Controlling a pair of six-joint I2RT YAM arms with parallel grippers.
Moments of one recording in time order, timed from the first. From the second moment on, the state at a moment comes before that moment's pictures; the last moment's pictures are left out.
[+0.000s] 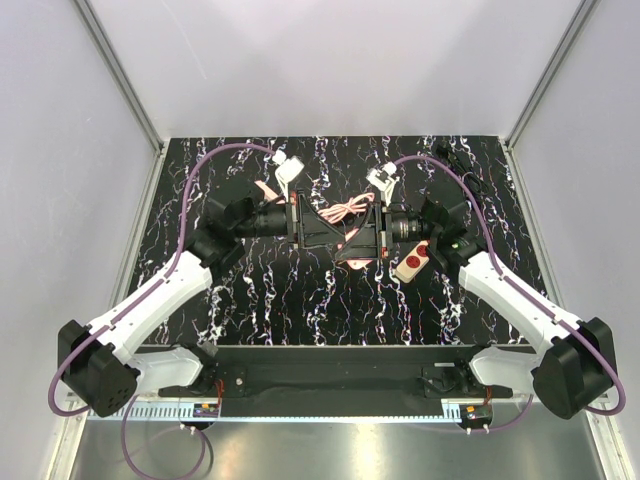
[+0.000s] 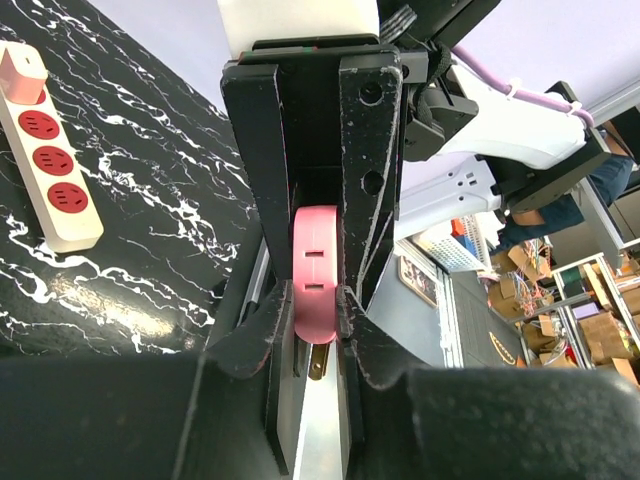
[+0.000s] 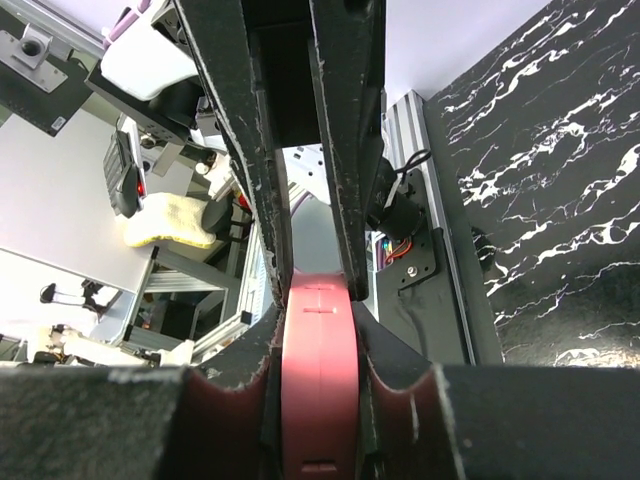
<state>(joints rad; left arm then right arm) -0.61 1.18 1.02 0.12 0.87 -0.74 0.52 1.20 0.91 0.28 -1.11 0.82</state>
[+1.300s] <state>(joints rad) -0.62 1.19 1.02 -0.02 0.91 -0.64 0.51 1.13 0.92 -0.06 -1.01 0.64</state>
